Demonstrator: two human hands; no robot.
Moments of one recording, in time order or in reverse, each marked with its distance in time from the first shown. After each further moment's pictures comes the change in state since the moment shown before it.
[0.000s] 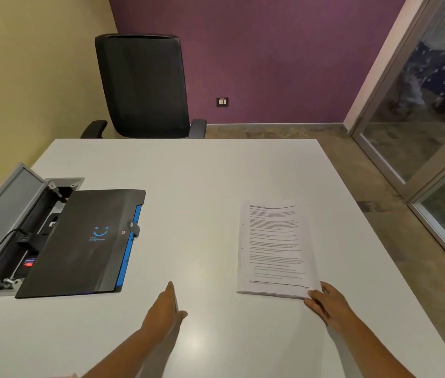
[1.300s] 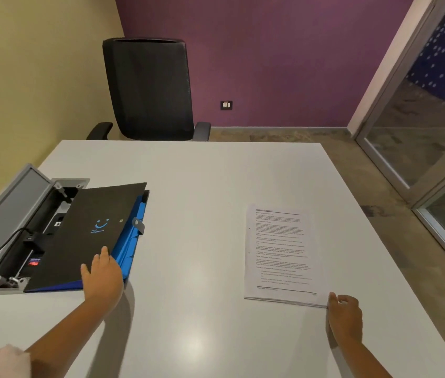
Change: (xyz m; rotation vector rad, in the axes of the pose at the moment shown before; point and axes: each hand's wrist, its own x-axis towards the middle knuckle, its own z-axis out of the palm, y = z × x) left_hand 0.012 -0.045 -0.115 0.639 0.405 -0.268; right_hand -0.015 0.014 -0.005 -0.596 0.509 -0.297
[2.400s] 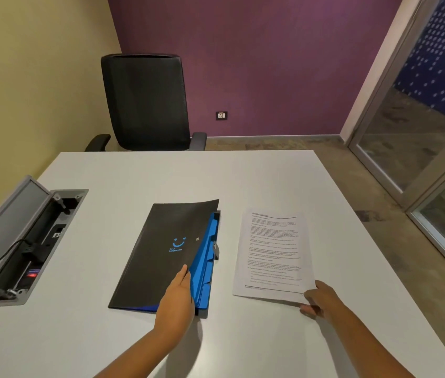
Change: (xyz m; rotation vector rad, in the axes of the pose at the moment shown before) left_hand -0.100 0.105 -0.036 -0.692 -0.060 0.334; right_hand 0.002 -0.058 0.002 0.240 -0.513 0.279
